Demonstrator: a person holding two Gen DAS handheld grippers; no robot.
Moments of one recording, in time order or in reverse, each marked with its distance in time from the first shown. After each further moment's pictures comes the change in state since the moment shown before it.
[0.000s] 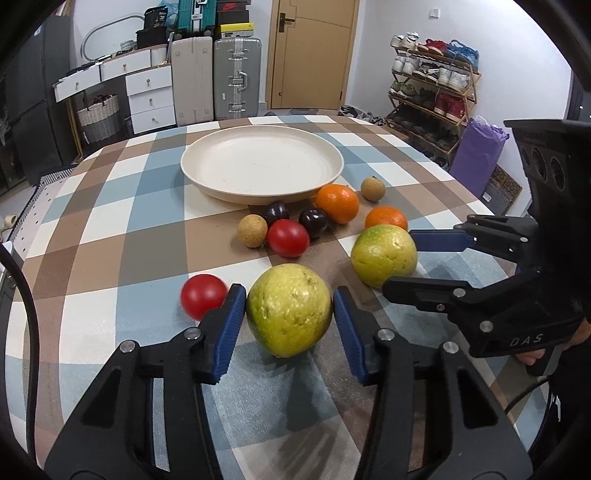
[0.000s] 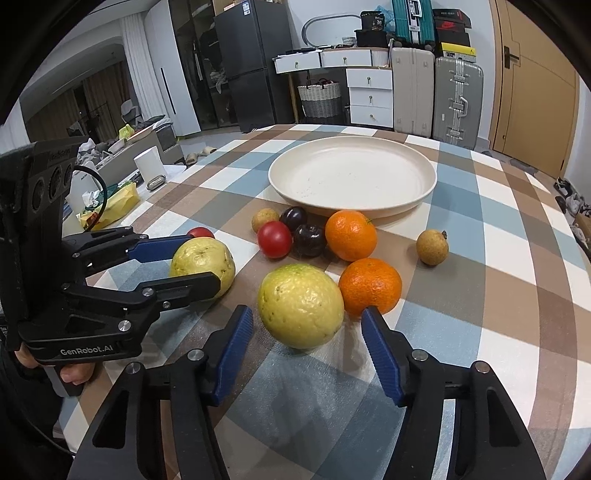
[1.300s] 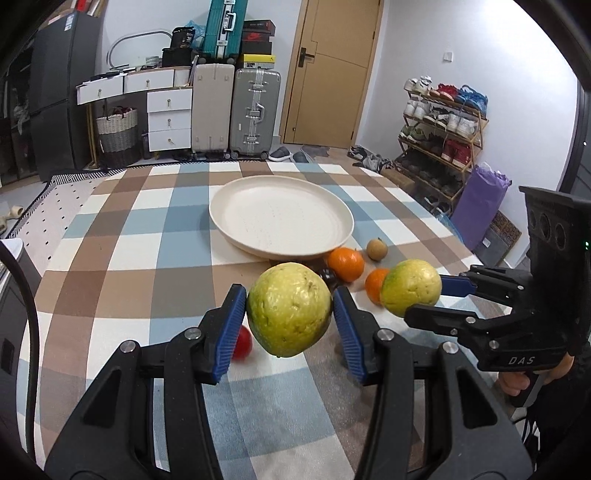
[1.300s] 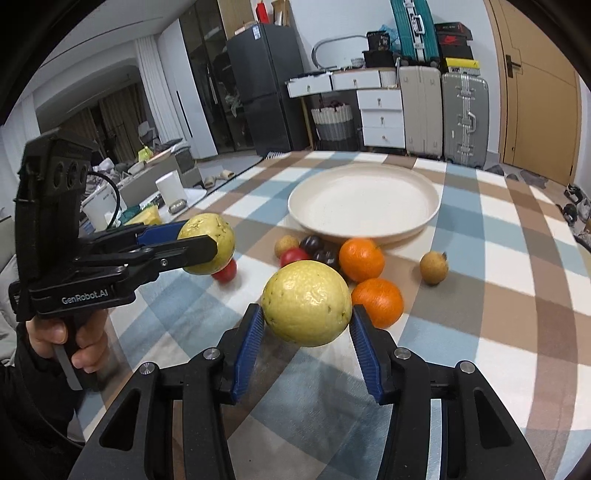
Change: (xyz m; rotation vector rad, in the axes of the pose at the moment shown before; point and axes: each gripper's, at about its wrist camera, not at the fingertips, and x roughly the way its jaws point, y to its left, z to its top) left arm -0.043 0.020 0.022 -0.104 -0.160 0.015; right arm -0.031 -0.003 0.006 0.001 -0.124 0.058
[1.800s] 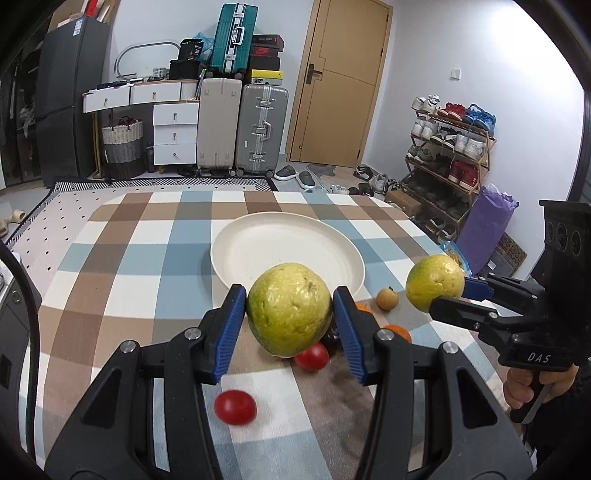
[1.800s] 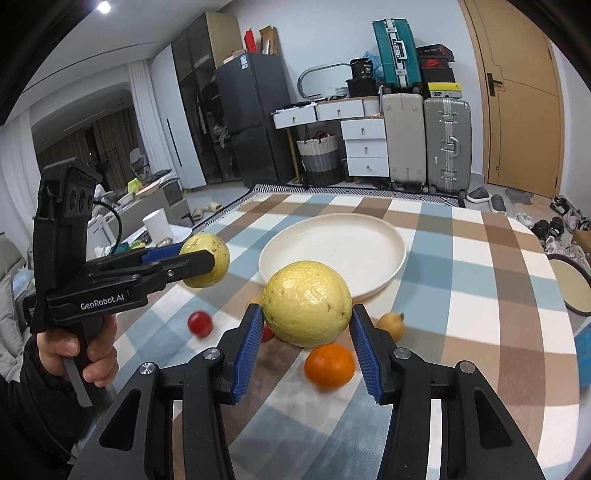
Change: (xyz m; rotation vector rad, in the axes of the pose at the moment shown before) left arm 0.021 0.003 0.045 -0.022 -0.065 0.018; right arm -0.015 -0.030 0.036 0.040 -0.115 -0.037
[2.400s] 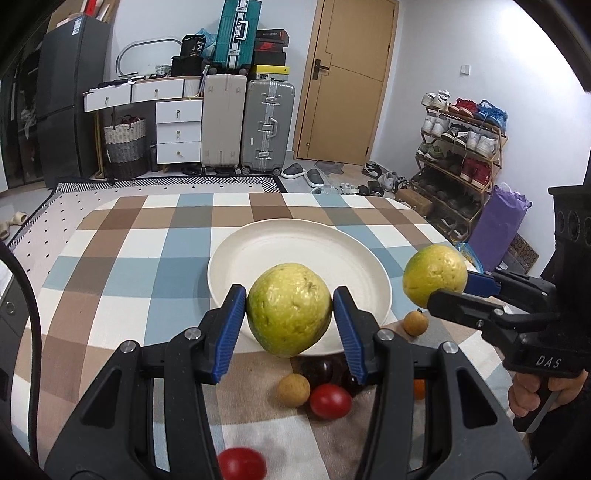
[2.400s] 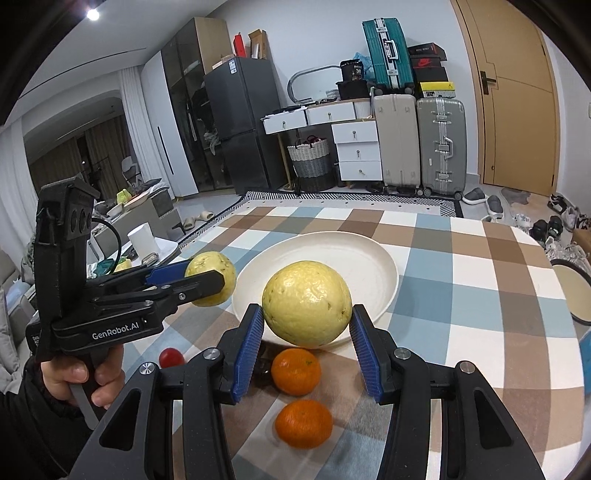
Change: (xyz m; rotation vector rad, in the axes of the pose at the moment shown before) left arm 0.065 0.010 0.019 0.009 0.019 0.027; right arm 0.042 -0.019 0.027 0.007 0.000 -0.018
